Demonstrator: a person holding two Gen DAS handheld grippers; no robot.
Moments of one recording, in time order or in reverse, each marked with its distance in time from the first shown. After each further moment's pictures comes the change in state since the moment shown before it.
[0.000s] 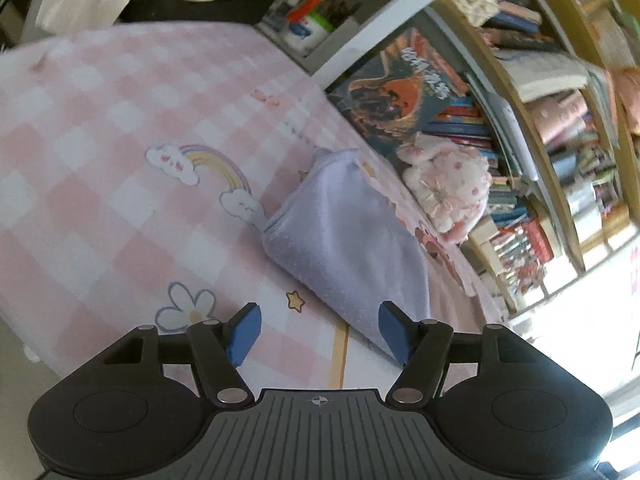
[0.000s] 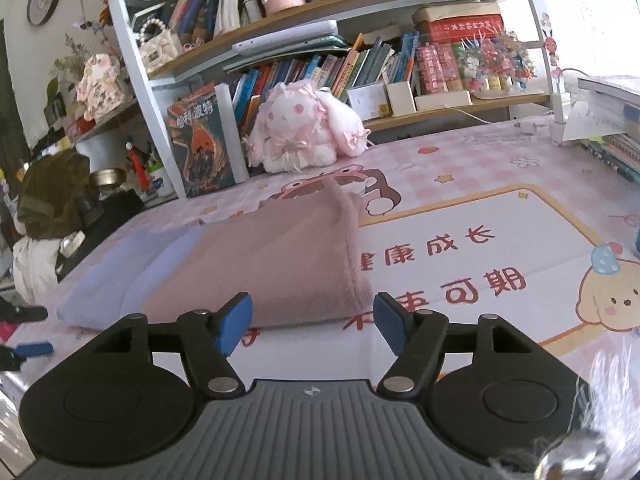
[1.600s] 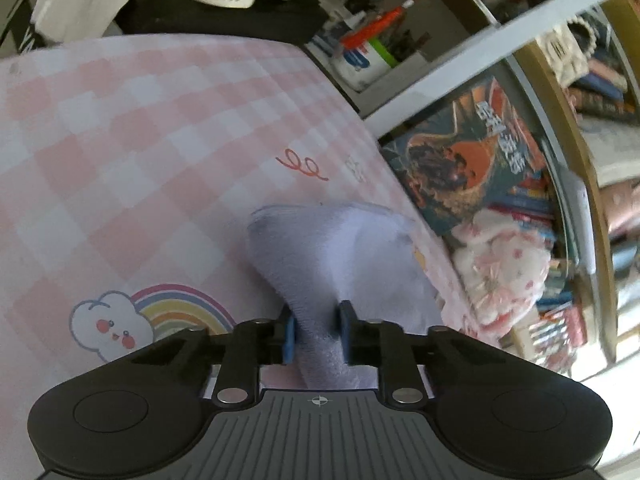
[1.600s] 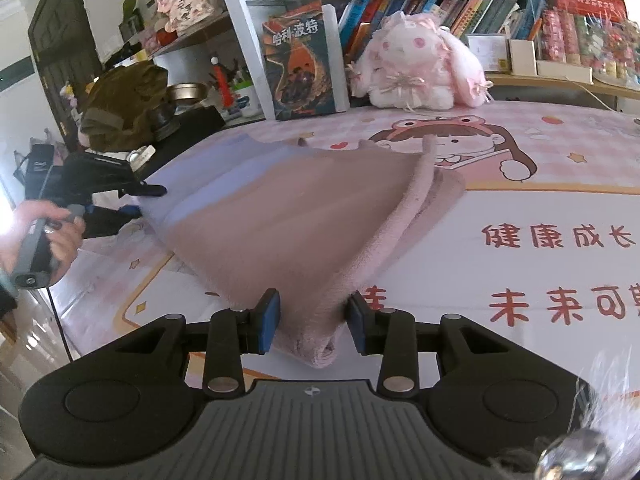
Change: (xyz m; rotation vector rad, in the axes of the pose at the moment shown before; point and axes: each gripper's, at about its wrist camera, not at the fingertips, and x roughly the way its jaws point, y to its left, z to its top) left arm 0.079 0.005 0.089 -0.113 -0.088 0.083; right arm 0.052 0.062 -0.008 -0.178 0.215 0.215
